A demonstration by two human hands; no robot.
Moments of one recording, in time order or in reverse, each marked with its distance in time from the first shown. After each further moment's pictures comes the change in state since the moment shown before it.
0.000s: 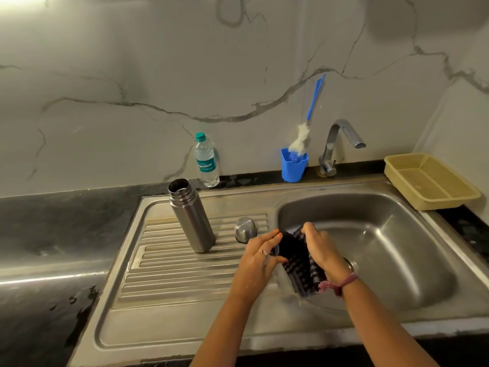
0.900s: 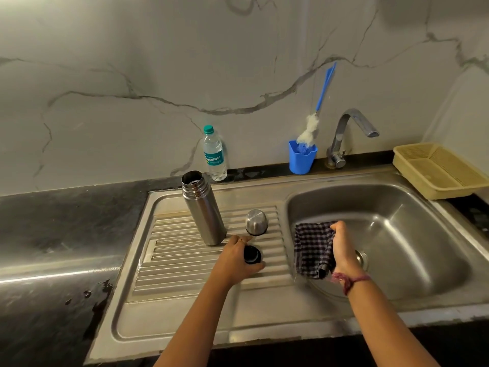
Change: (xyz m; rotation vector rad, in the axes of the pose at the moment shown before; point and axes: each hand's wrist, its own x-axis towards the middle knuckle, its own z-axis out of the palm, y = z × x) left_hand -0.012 -0.065 -0.050 0.232 -0.458 -0.504; right_hand 0.005 0.036 0.017 0.663 0.129 0.271
